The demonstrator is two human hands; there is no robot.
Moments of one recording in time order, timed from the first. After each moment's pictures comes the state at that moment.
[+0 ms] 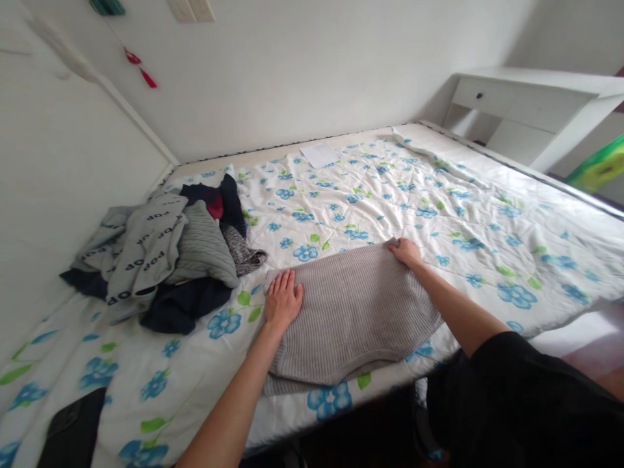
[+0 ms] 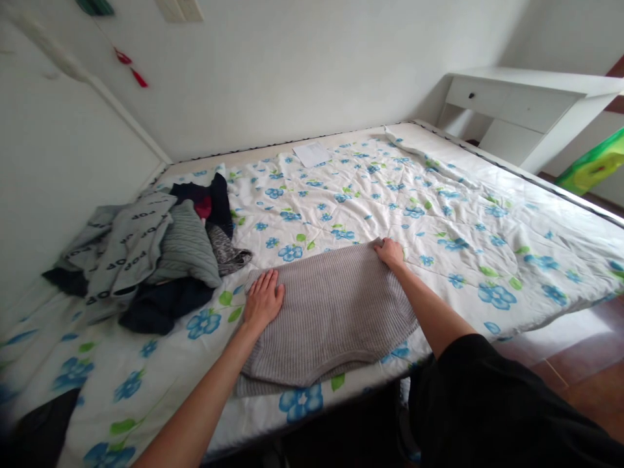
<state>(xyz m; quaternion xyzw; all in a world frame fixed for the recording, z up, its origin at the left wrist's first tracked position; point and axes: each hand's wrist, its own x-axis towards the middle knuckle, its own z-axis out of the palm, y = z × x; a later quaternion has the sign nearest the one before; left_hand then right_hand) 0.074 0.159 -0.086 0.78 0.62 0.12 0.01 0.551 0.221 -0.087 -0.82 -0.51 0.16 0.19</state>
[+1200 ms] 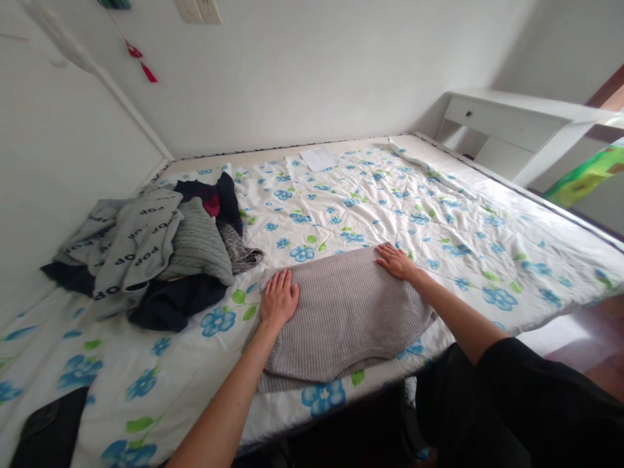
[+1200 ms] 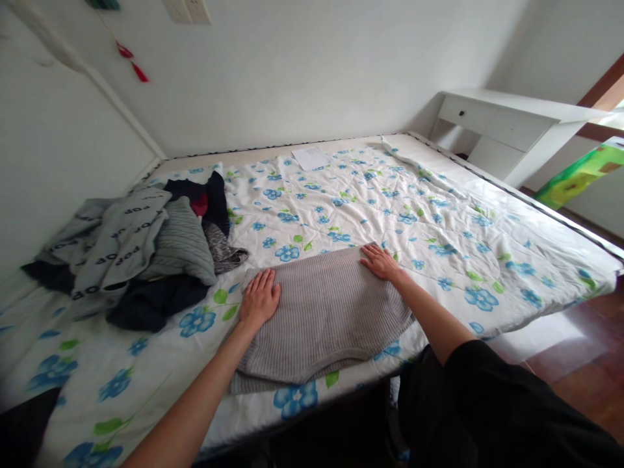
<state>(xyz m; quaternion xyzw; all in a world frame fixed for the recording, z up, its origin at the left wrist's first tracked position) 0.075 0.160 -0.093 0.77 0.62 0.16 0.00 0.550 0.184 -0.091 -0.65 -0.74 0.16 0.06</state>
